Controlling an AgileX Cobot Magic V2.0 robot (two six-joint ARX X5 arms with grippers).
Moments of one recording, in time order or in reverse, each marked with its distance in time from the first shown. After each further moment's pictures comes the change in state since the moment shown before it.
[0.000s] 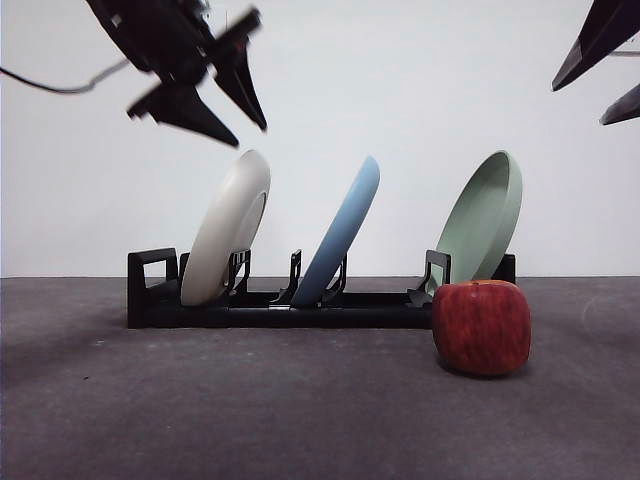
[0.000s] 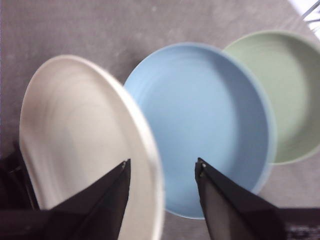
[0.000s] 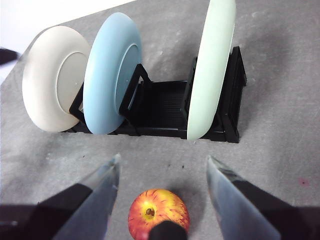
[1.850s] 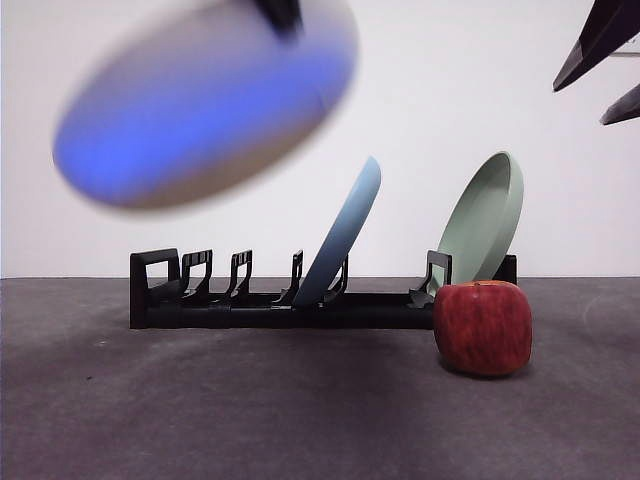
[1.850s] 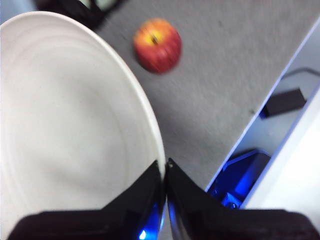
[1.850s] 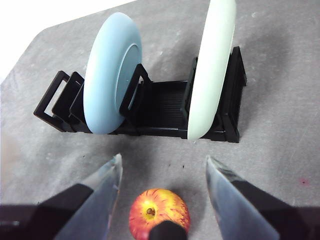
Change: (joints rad) left arm -0.814 -0.465 -0.364 -0.354 -0.578 0.049; right arm 0.000 0.000 0.000 0.000 0.003 0.000
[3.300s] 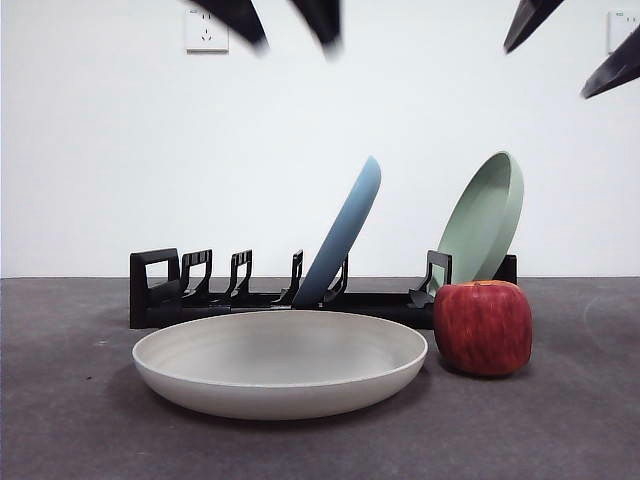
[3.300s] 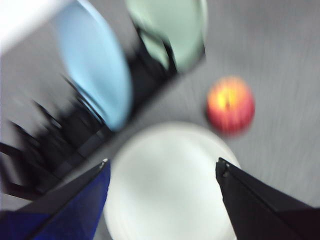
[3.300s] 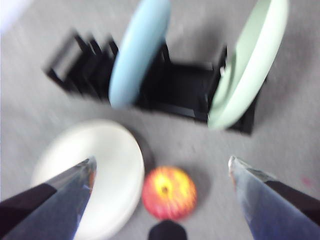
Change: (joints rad) left arm 0.053 -0.075 -0.067 0.259 -0.238 0.041; right arm 0.198 0.087 0.237 -0.297 0.156 -0.130
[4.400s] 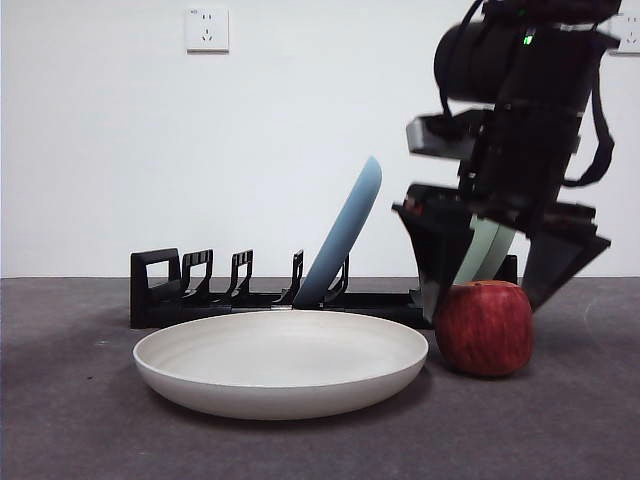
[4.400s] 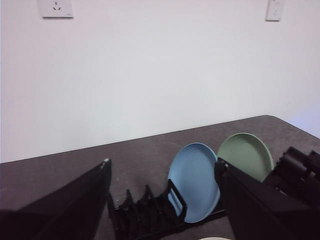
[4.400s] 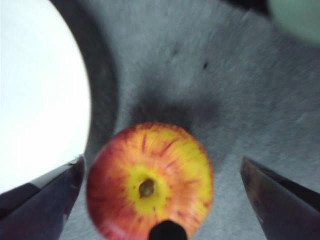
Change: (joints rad) left arm 0.000 -0.649 0.000 -0.043 -0.257 -0.010; right arm 0.221 0.609 0.069 -0.006 0.233 -0.050
